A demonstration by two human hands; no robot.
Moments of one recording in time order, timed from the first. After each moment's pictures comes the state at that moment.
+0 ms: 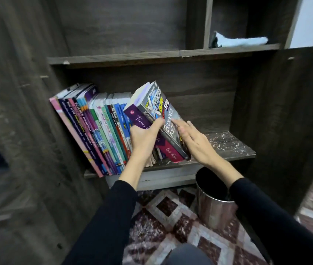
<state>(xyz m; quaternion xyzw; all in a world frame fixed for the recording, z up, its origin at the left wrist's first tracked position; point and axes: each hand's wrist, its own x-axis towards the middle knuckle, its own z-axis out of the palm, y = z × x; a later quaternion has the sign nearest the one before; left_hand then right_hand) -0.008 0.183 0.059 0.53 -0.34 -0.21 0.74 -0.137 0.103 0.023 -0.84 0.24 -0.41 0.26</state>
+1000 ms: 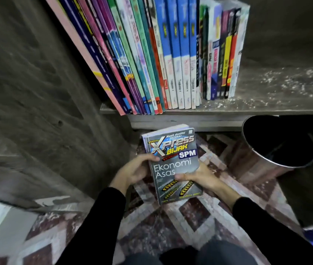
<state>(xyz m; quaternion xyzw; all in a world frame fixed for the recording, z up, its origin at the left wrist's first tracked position) 0.130 0.230 -0.207 0.54 -0.17 -0.63 0.53 -0.055 0.130 -0.252 -0.59 0.34 -0.12 0.72</state>
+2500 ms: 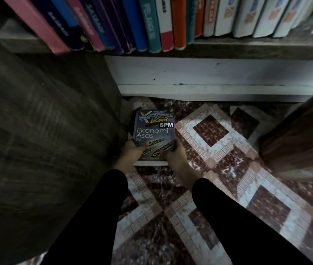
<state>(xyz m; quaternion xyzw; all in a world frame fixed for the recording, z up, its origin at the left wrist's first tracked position) 0.210 0.147 -0.422 0.86 -0.12 -0.39 0.31 0.089 0.090 -0.436 -0.52 0.54 -0.15 0.64</state>
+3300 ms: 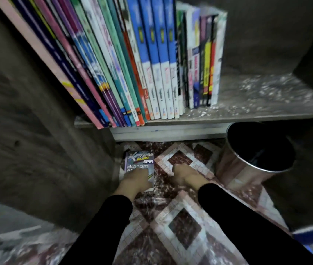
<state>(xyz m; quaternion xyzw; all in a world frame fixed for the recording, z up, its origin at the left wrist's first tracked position) 0.127 0.176 -0.249 0.80 -0.52 -0.27 -0.10 -0.008 0.087 -0.255 -0.83 0.46 0.17 0.24</state>
